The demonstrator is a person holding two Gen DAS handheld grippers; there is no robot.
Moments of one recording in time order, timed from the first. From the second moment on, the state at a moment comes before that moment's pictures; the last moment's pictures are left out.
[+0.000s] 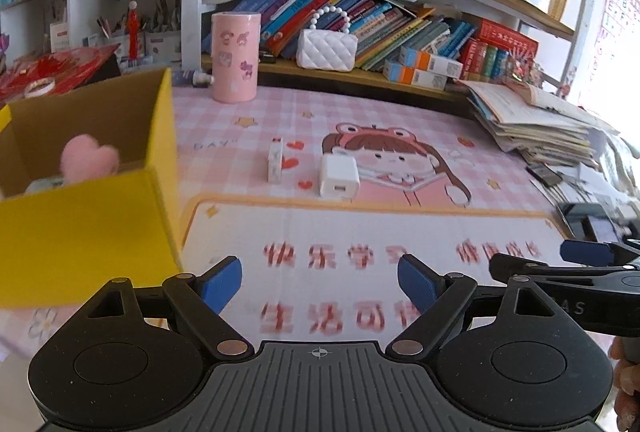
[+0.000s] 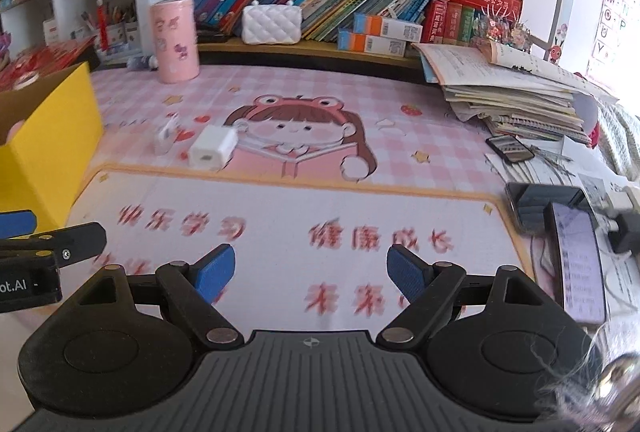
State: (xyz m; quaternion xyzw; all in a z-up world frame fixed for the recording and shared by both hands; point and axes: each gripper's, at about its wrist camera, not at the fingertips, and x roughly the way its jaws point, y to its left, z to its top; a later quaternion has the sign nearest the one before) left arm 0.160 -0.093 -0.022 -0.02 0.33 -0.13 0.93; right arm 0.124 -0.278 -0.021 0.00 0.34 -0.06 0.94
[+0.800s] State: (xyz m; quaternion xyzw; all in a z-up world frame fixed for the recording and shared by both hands) left arm 0.325 -0.189 -0.080 0.05 0.36 -0.09 0.93; right arm 0.201 -0.325 -0.029 0.01 0.35 -0.03 0.94
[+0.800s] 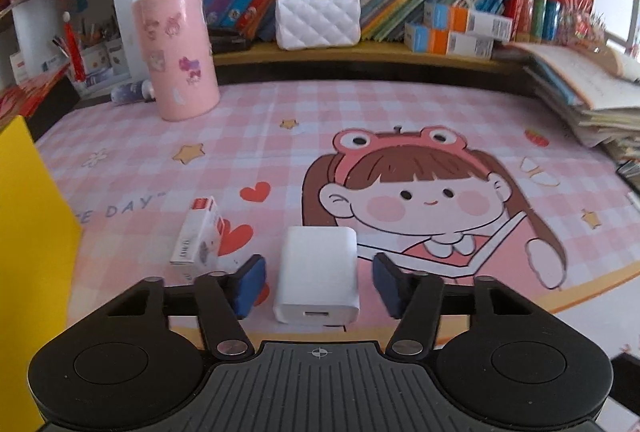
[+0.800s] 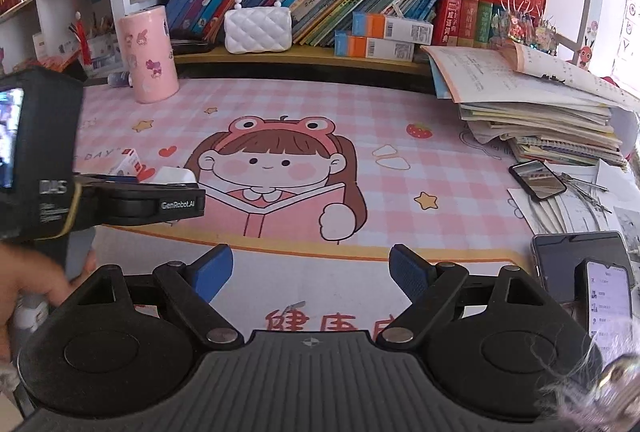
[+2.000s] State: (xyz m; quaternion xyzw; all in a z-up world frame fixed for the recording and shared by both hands) left arm 0.167 -0.056 -0.033 -0.04 0.41 -0.07 0.91; right arm 0.387 -0.190 -0.084 -0.16 0.32 0.40 0.84
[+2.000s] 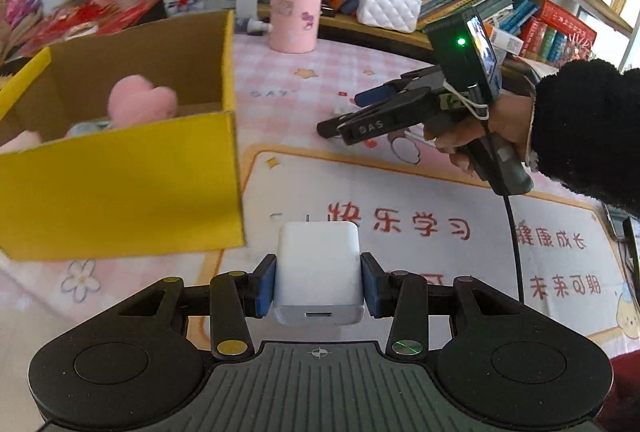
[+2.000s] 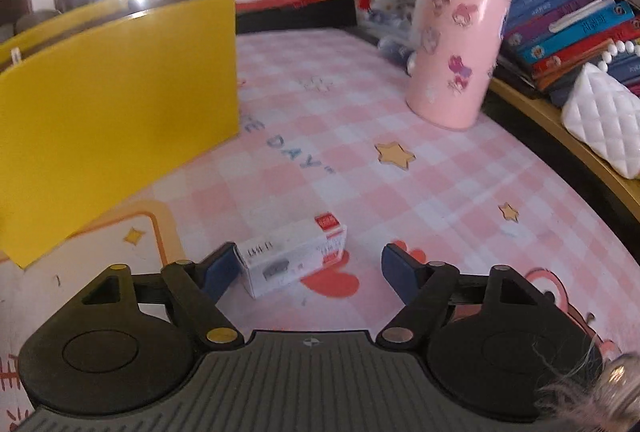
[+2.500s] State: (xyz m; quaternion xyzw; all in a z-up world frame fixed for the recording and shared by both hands) left arm 0.147 -0.032 -0.033 -0.06 0.39 -0.08 0.91; right arm 0.304 -0.209 -0.048 -0.09 0.30 0.31 0.90
